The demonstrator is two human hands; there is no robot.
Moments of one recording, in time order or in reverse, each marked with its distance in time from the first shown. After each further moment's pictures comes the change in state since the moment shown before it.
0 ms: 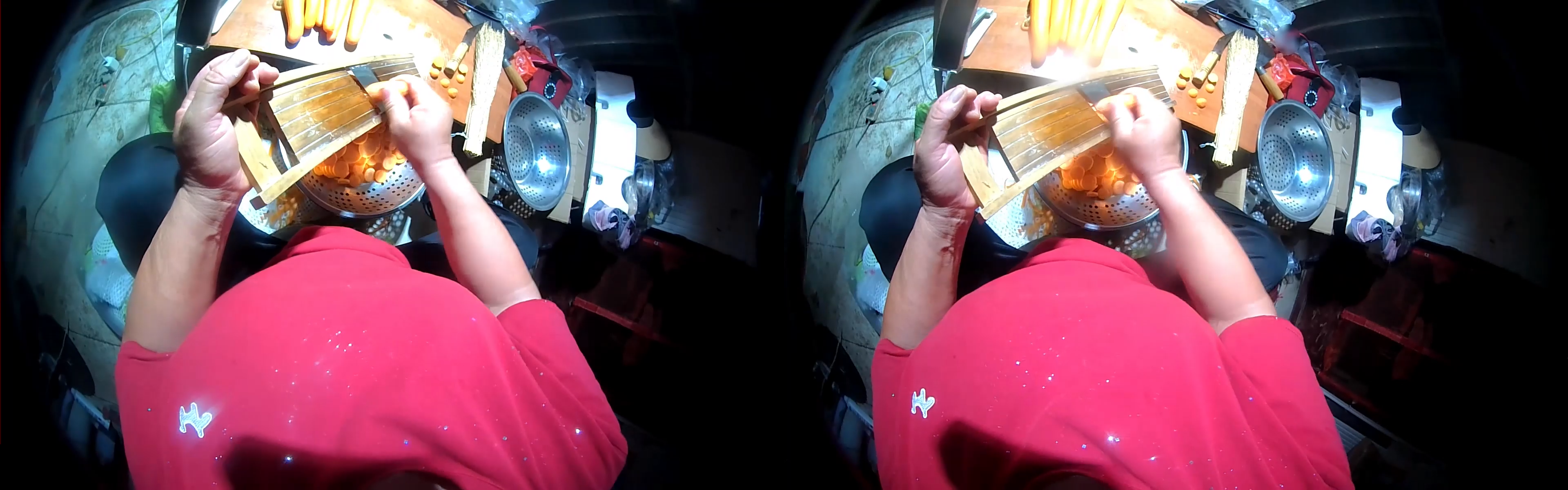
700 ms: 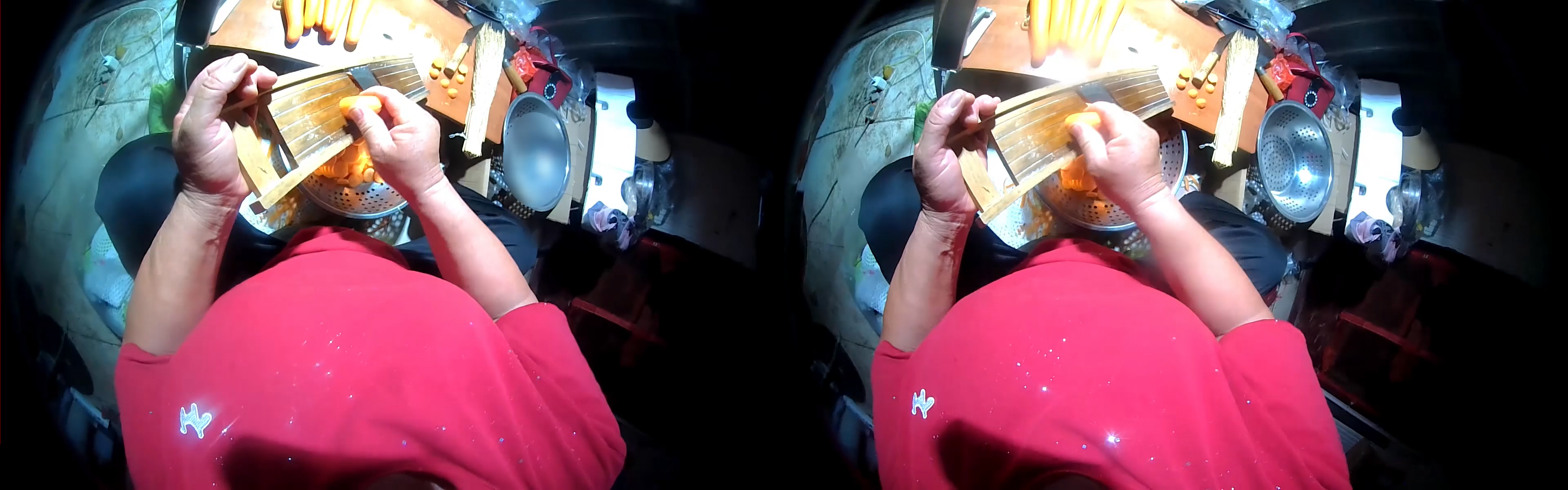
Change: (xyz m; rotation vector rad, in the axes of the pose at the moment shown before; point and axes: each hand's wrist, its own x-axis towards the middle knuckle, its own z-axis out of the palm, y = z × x) left_hand -0.004 -0.001 0.000 -0.066 -0.027 -0.008; right_hand -0.019 -0.033 0.006 0.145 0.010 -0.065
